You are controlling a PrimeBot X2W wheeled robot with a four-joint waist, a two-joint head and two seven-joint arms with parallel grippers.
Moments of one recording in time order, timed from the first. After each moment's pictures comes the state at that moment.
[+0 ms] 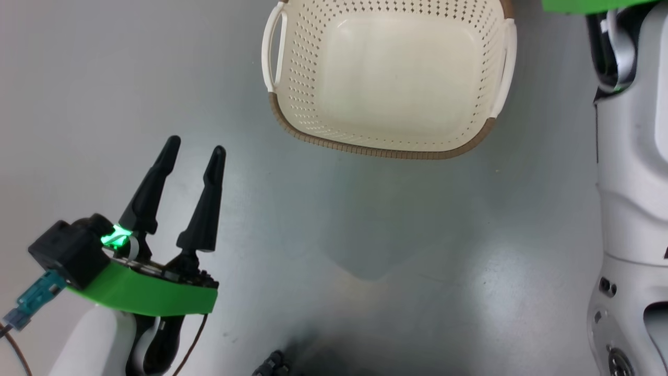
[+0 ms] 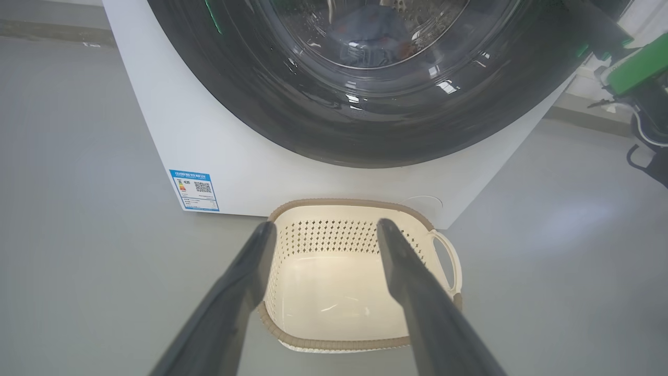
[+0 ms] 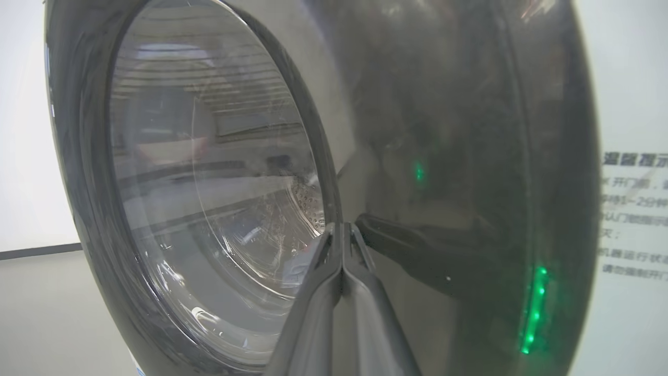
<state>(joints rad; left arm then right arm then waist) -0.34 0.24 -0.30 -0.08 -0.59 -0.13 -0.26 -1.10 -0.08 -0.01 0.27 -0.10 0.13 -0.26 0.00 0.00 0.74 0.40</state>
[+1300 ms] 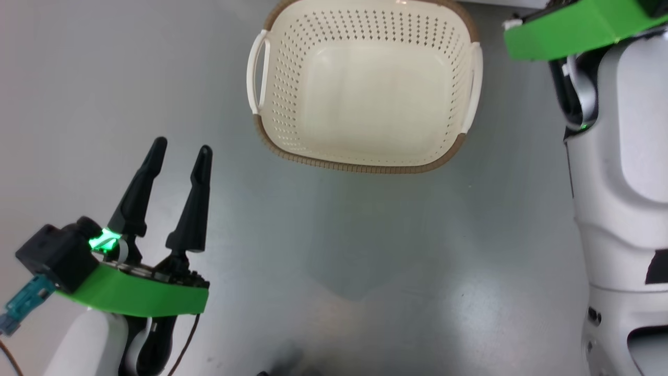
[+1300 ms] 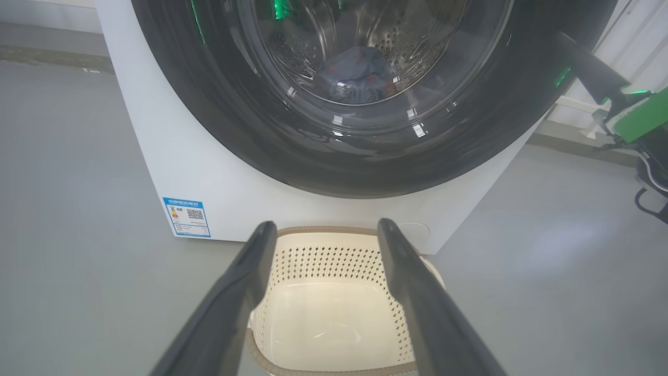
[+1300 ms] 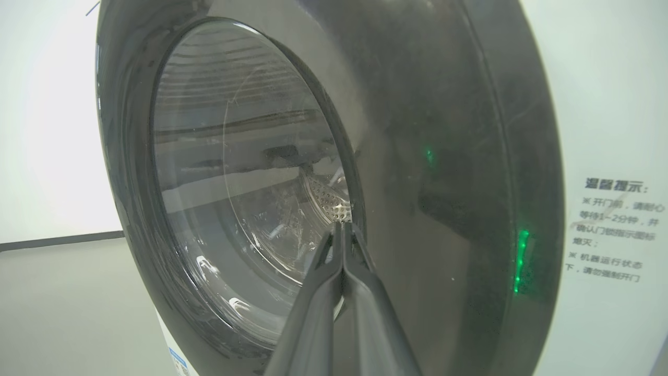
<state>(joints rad) -0.32 0.24 -0.27 -0.08 -0.60 -0.13 -0.26 -1.04 -0.09 0.07 0.29 -0.03 0.14 -0.26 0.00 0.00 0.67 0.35</state>
